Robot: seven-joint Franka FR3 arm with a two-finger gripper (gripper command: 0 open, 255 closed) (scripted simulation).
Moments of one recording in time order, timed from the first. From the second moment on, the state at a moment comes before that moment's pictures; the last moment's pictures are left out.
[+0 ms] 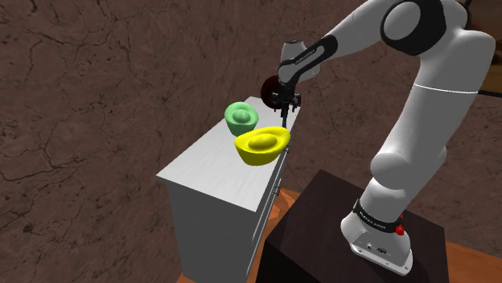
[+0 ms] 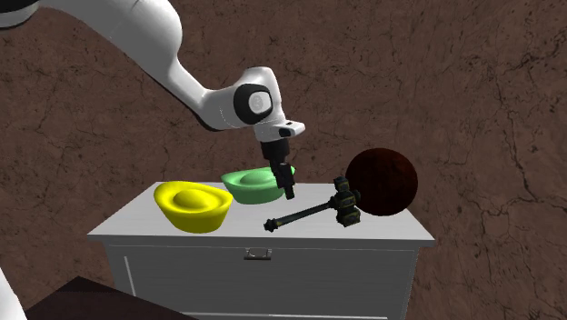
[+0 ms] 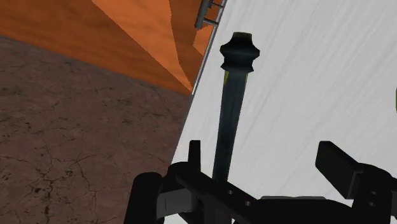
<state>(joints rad) -0.34 0.11 -0.09 -2.13 -0.23 2.36 0.68</state>
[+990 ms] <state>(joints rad) -0.38 0.30 -0.13 -2.06 -0.23 2.49 0.74</state>
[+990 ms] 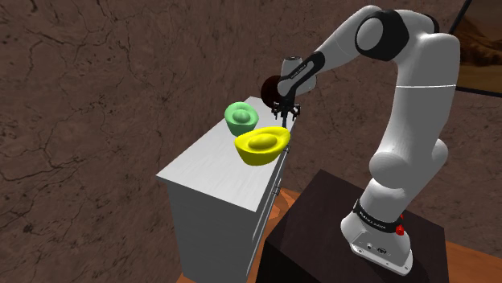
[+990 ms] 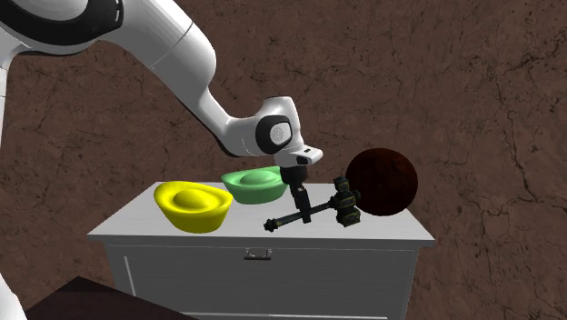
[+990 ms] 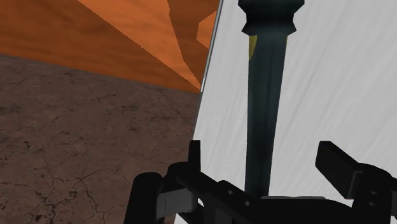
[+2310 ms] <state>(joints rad) -0.38 0.25 -0.12 -2.04 -0.22 2.42 0.73</state>
